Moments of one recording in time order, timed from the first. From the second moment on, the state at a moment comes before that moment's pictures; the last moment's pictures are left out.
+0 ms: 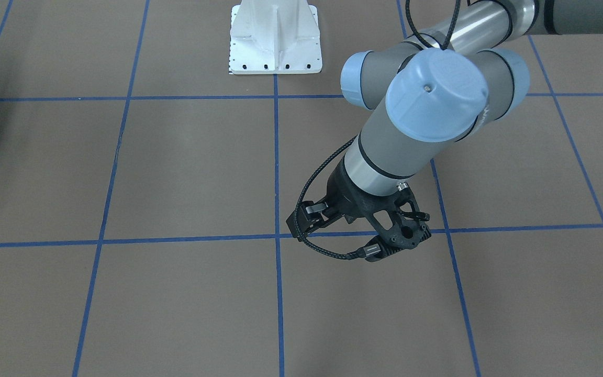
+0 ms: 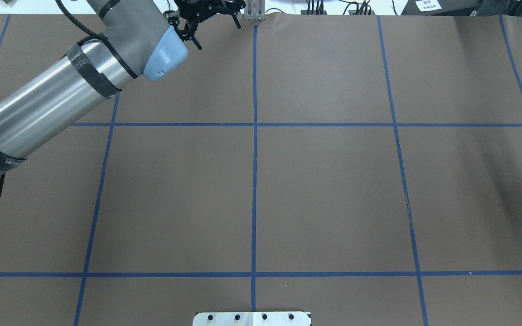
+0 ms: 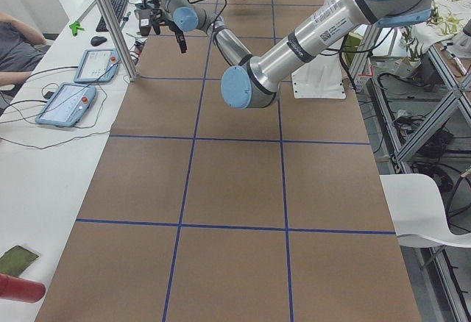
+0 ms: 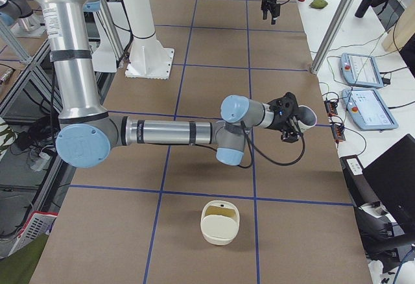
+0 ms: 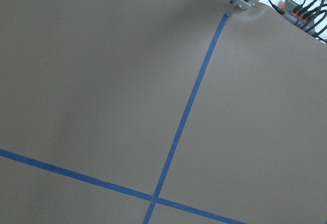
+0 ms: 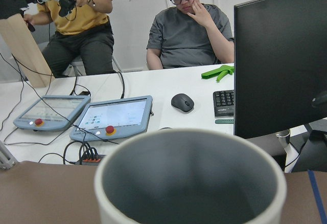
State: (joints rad) left arm -0.94 -2.60 -1.28 -1.71 -2.28 -1.39; right arm 1.37 -1.39 1.42 -0.30 1.99 0.84
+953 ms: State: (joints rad) left arm -0.93 -2.61 -1.28 -1.71 -2.32 -1.43; right arm 0.82 -1.08 1.70 -1.05 1.41 0.77
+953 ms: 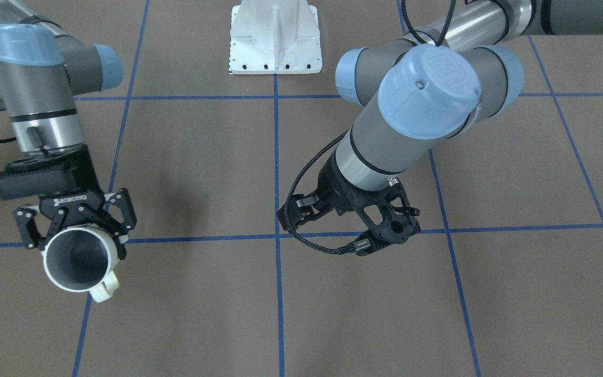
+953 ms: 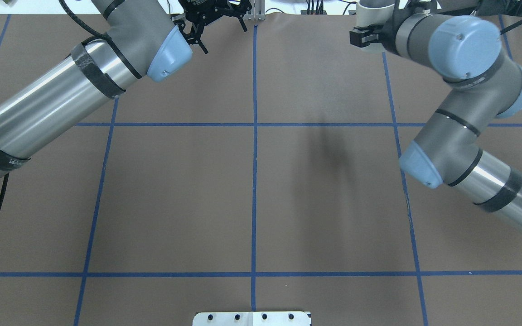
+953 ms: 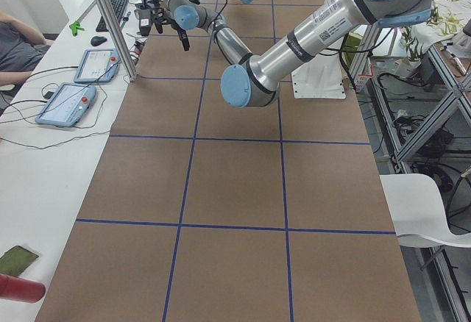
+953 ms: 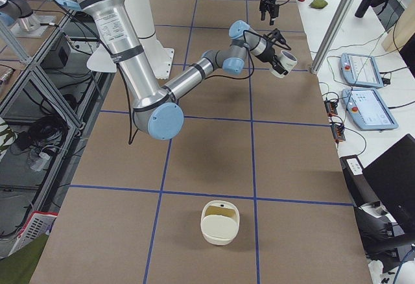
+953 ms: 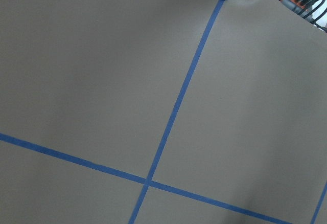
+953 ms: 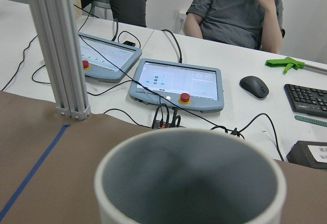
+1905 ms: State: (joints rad) left arm -0.93 -2.63 -1.28 -1.72 -2.48 -1.45; right arm 0.48 -0.97 1.72 -1.20 0.91 0.77
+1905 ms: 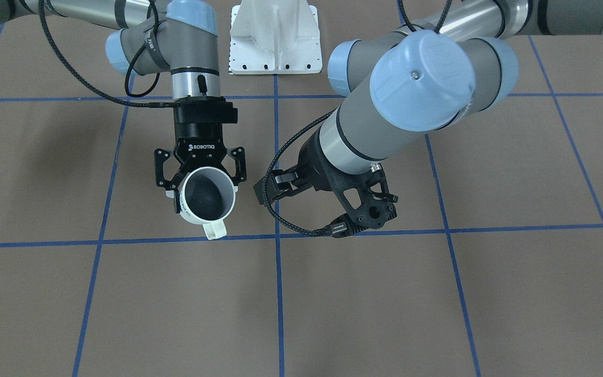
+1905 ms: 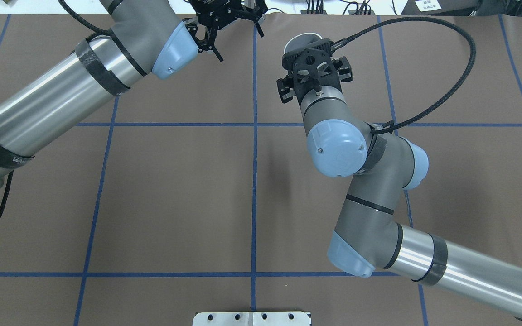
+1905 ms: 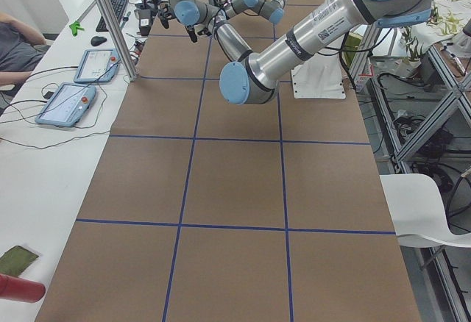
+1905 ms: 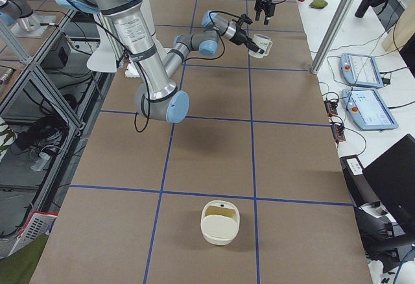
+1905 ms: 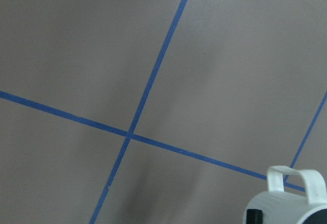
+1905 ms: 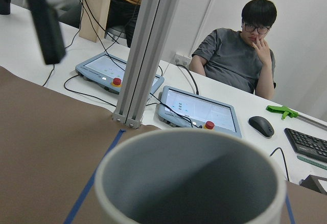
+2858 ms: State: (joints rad) left arm -0.90 -2.63 -1.32 -1.72 -2.54 -1.49; right arm 0.38 -0.94 1.71 -1.20 0.77 0.76
